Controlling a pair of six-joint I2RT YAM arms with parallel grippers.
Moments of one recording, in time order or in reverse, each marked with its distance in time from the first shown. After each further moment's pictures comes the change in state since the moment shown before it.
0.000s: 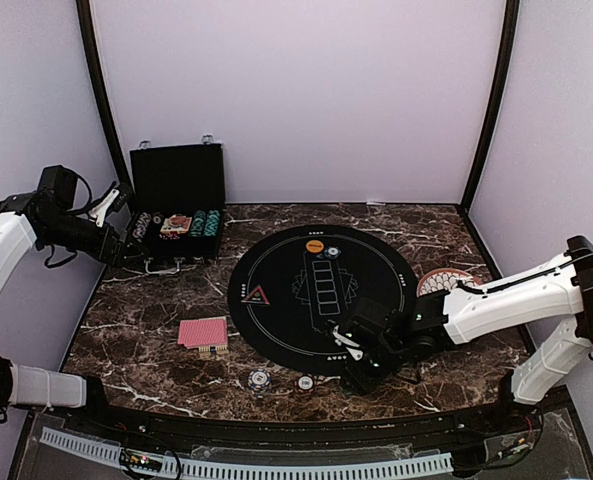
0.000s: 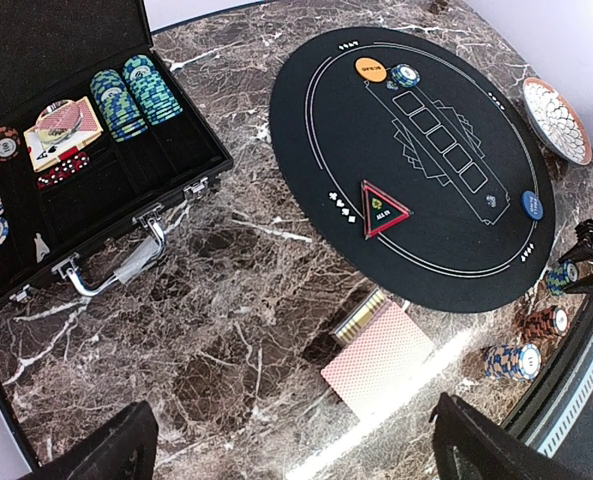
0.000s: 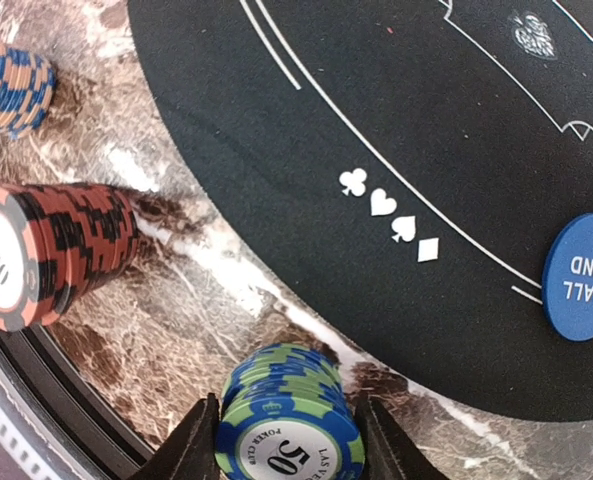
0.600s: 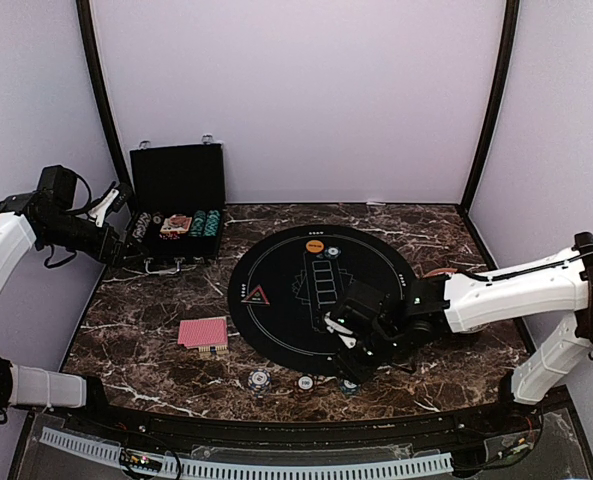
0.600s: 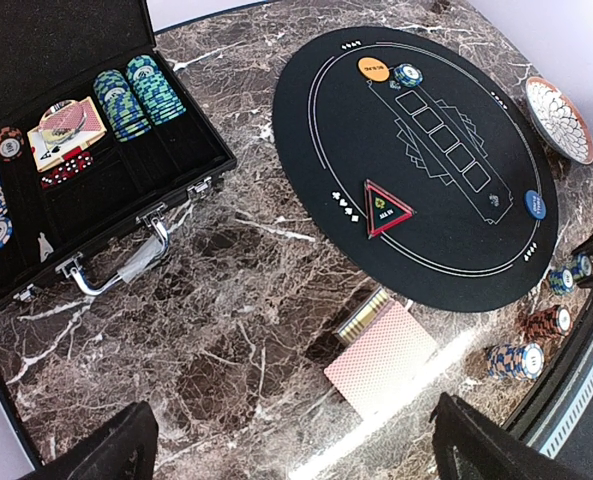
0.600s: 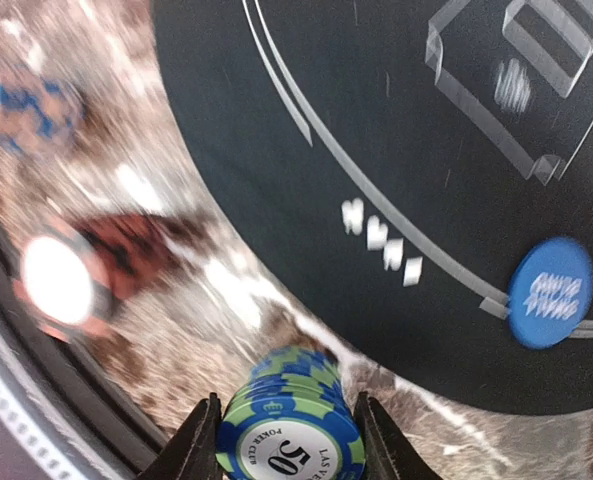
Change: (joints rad) left arm 0.000 -0.005 0.000 0.000 -0.008 0.002; right arm 0.008 0.001 0.103 -0.102 0.028 -0.017
